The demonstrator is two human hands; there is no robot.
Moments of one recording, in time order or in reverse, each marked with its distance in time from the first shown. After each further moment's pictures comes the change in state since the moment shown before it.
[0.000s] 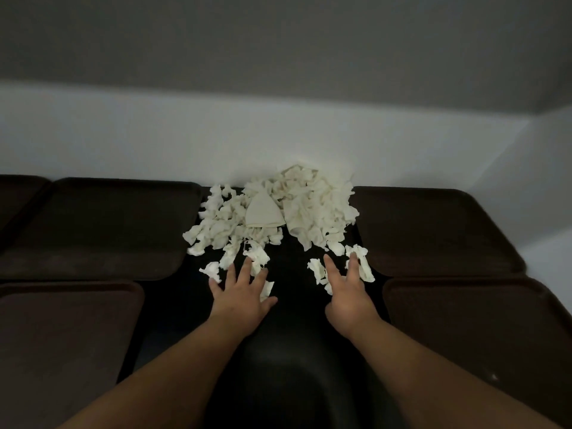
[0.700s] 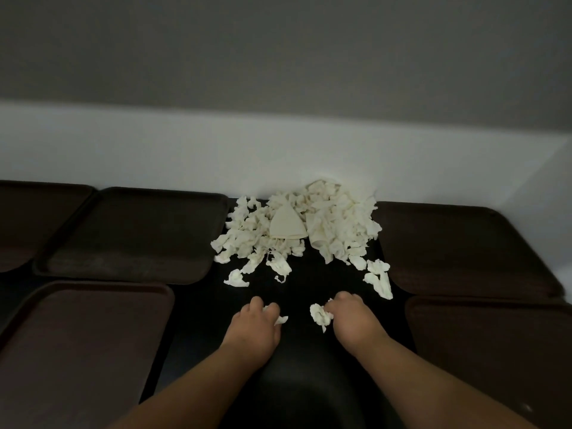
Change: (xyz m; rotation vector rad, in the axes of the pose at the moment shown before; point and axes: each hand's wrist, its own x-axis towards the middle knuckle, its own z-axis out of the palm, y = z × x) left_hand -0.040 -0.013 0.008 -0.102 0.073 0.054; right_hand 0.023 -0.012 0.027 -0.313 -0.145 -0.193
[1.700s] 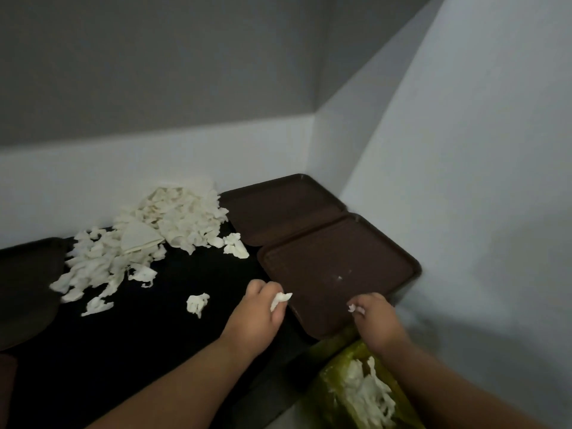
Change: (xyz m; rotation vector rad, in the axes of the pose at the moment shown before) left_hand -0.084 0.200 0.013 -0.435 0.049 0.618; right_hand -0.316 0.126 0.023 0.484 0.498 0.669
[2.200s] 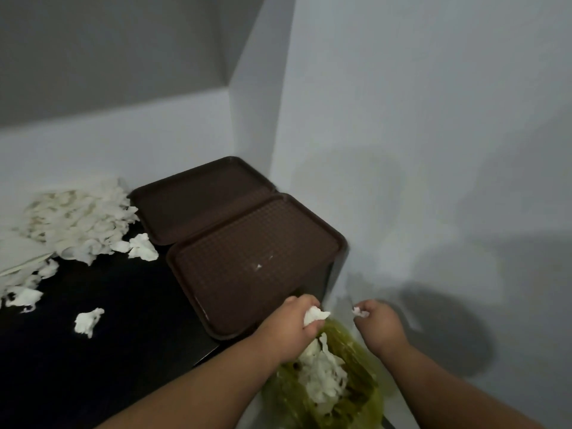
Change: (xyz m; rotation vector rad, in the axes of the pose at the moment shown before) left_hand 0.041 0.177 0.177 -0.034 -0.488 -0.017; right_hand -0.003 0.208 -0.051 0.305 0.048 0.419
